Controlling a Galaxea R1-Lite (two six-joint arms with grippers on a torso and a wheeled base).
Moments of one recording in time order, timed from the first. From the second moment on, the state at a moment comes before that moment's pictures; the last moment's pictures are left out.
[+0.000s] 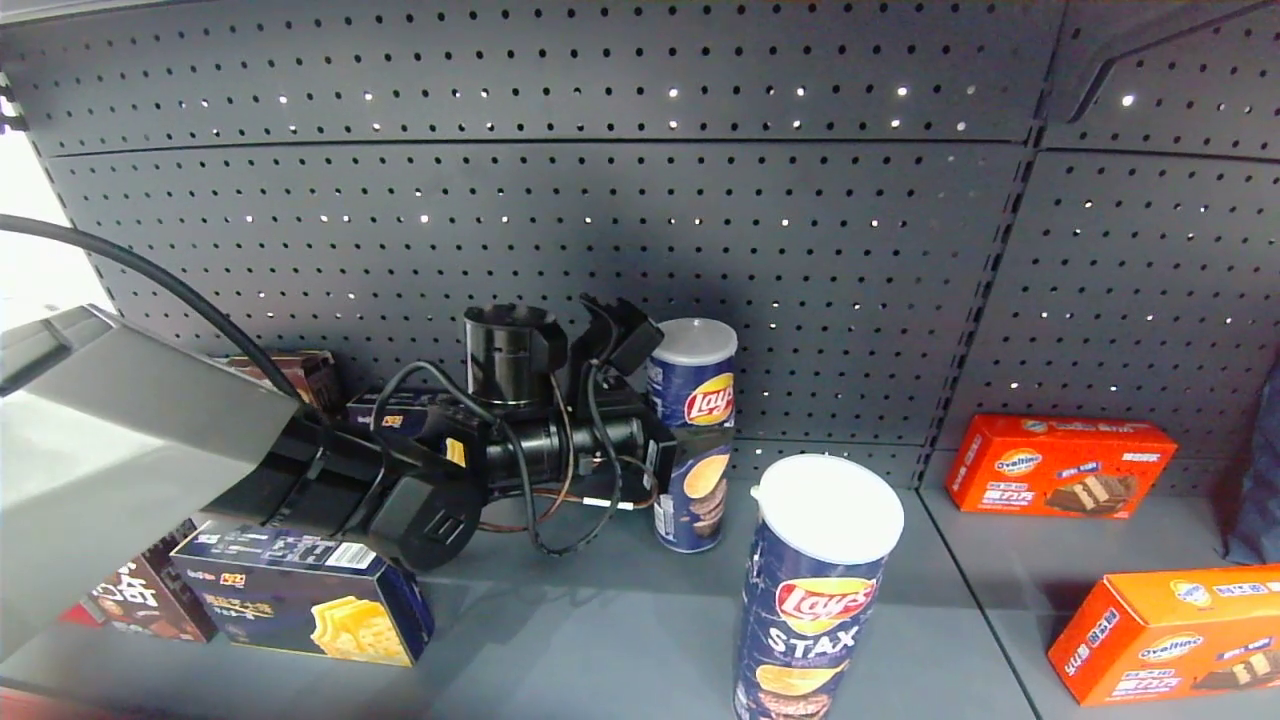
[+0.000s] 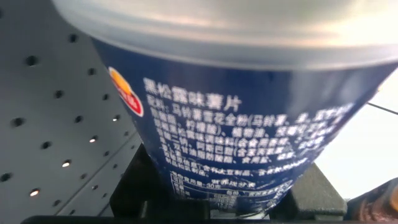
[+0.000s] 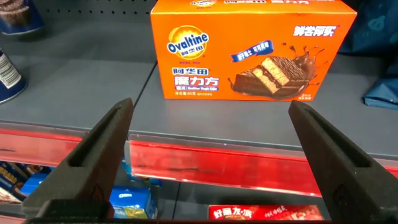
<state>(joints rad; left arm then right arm) -0.52 2.06 -1.11 -0.77 -0.56 0.07 0.06 0.09 0.00 0.01 -0.02 0.01</state>
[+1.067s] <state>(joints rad) -0.53 2.14 -1.17 -0.77 -0.56 0.07 0.06 0.09 0.00 0.01 -0.02 0.01</state>
